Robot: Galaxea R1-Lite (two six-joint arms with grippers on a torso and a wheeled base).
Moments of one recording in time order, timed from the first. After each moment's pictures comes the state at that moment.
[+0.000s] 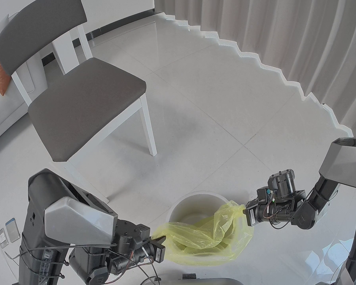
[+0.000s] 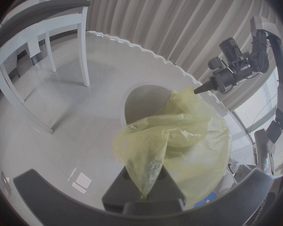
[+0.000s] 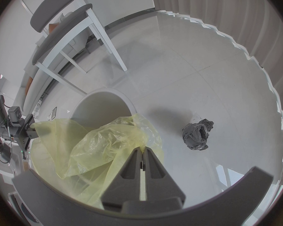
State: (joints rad) left arm -0.68 2.42 -0.30 -1.55 0.00 -0.18; right arm 0.37 2.20 -0.62 -0.78 0.09 0.09
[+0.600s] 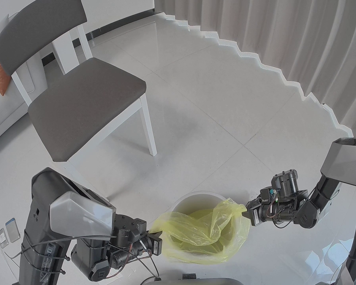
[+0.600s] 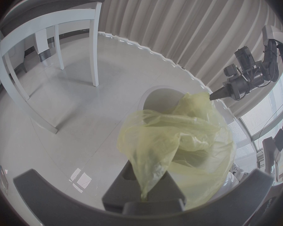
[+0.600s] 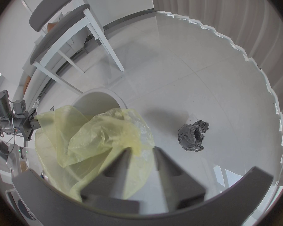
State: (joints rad) left arm -0.61 2.46 -0.36 -1.55 0.00 -0.18; right arm 0.33 2.20 -0.61 -0.79 0.09 0.05
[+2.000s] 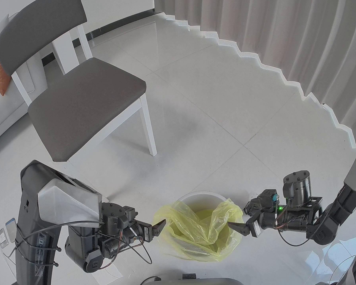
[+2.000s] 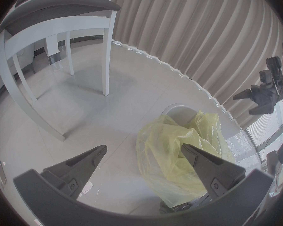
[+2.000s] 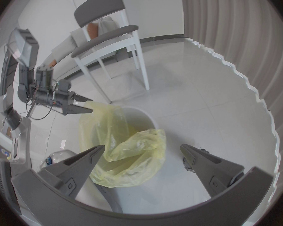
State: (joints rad) left arm -0.52 2.43 -0.39 -1.55 0.00 -0.19; right arm 0.48 1.97 -0.41 -0.94 0.12 -0.13
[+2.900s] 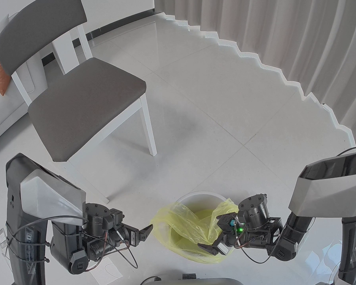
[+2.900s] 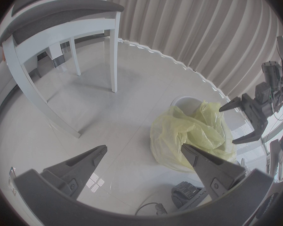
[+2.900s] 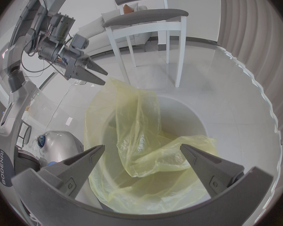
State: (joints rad) left arm -0.46 2.34 -0.24 -1.55 0.00 -0.10; right arm 0.66 2.30 -0.55 -1.07 0.10 -0.27
